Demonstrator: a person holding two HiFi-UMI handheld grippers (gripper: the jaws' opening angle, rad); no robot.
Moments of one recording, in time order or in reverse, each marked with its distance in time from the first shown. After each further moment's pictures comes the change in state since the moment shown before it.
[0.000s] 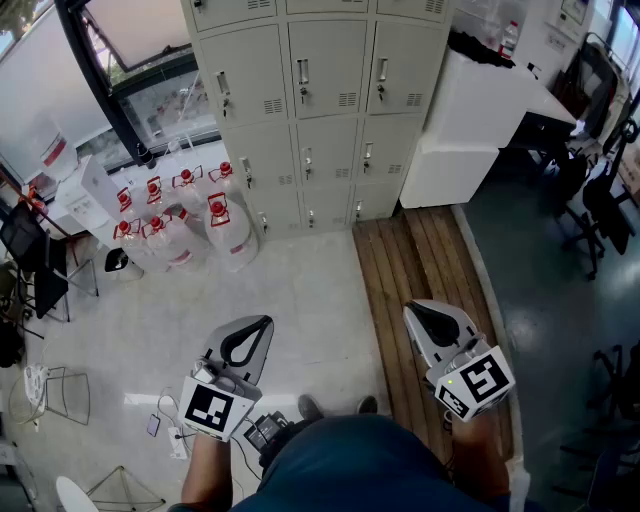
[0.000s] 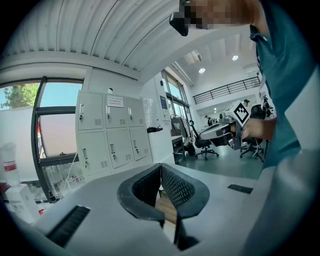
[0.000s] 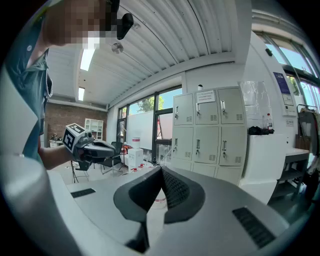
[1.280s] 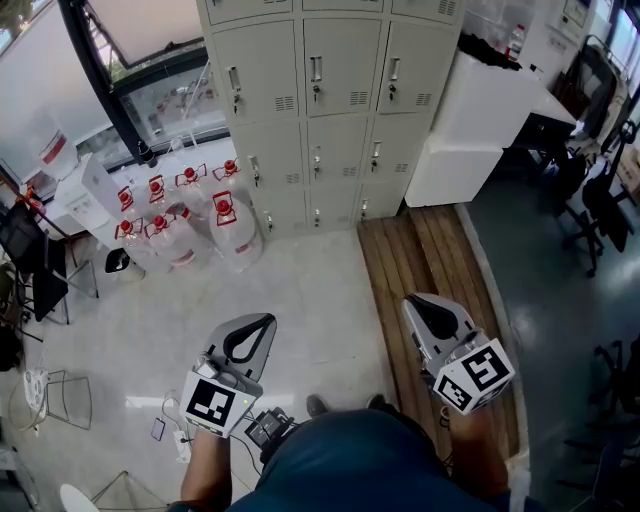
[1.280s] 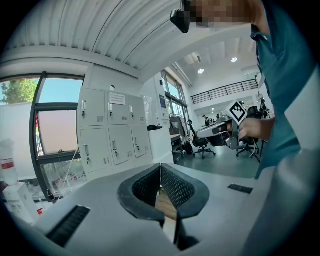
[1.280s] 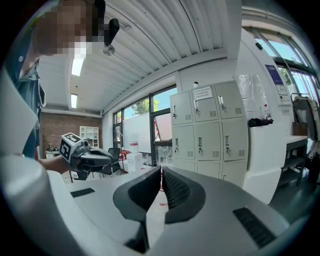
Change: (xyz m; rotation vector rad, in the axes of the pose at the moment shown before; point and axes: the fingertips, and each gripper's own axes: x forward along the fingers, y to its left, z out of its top) left arm -0.032 0.055 -0.026 0.005 0.003 -0.044; right arm 0.056 0.041 0.006 0.099 -0.028 -0.027
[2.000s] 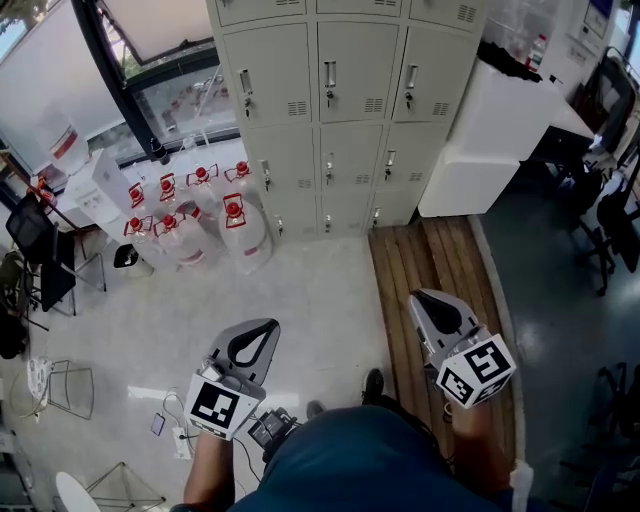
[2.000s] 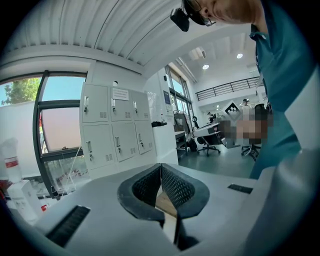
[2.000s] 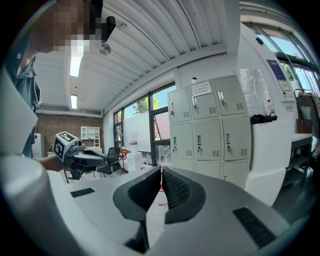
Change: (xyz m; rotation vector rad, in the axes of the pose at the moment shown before) left arm 0.038 0.016 -0.004 -0.018 0.044 0.051; right arm 0.040 -0.058 0.003 0.008 0.014 0.029
